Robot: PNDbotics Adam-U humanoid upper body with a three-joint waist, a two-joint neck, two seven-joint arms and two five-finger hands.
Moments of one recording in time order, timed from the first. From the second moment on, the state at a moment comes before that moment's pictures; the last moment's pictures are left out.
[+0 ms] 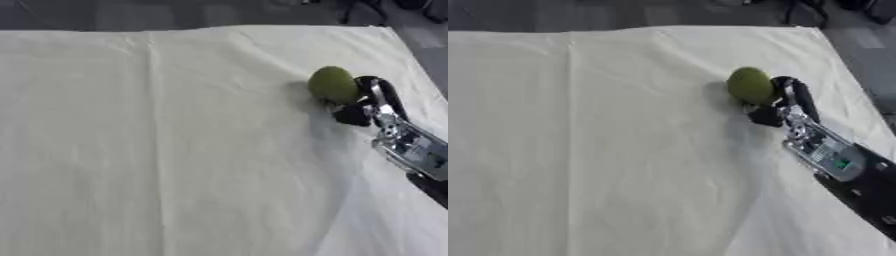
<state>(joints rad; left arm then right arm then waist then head) -0.87 0.75 -0.30 -1.66 -0.02 0.47 0.50 0.15 -1.01 -0.21 -1.83 -0.34 0.37 -0.68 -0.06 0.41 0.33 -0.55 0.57</state>
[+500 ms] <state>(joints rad) -0.85 0.76 -0.30 -1.65 -0.03 0.47 0.48 0.17 -1.08 -0.21 -1.97 -0.41 0.34 -0.73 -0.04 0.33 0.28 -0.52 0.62</state>
